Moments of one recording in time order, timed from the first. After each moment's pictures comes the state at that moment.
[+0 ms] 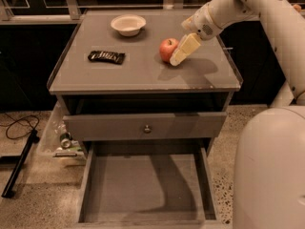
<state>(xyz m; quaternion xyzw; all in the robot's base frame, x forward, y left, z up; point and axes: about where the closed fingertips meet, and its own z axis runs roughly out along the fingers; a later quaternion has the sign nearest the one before) 0.738 -0.107 0.902 -0.56 0.73 0.16 0.35</state>
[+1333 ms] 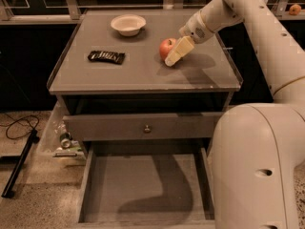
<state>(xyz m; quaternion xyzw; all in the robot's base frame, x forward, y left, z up) 0.768 -0.103 0.872 -0.53 0.76 0.18 0.33</state>
